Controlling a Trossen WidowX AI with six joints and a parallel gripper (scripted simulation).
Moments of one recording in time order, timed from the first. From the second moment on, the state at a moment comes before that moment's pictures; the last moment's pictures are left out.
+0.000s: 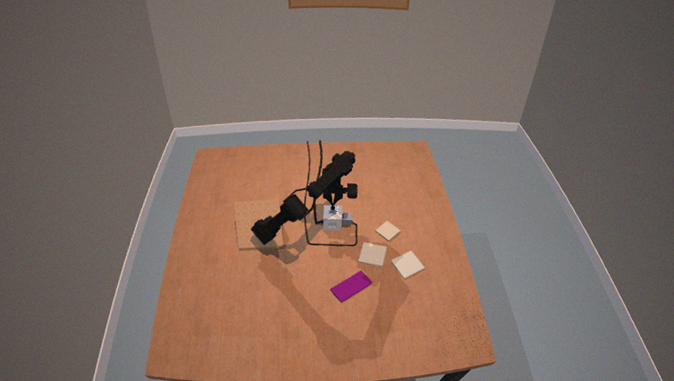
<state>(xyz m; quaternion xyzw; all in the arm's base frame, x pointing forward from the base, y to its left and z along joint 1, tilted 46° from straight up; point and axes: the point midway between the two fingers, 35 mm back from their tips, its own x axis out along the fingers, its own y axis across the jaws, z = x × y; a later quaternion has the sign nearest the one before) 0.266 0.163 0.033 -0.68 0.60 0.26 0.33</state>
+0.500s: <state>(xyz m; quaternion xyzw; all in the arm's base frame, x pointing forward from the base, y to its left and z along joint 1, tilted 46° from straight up) 0.267 0.163 0.032 -0.68 0.60 0.26 0.33</state>
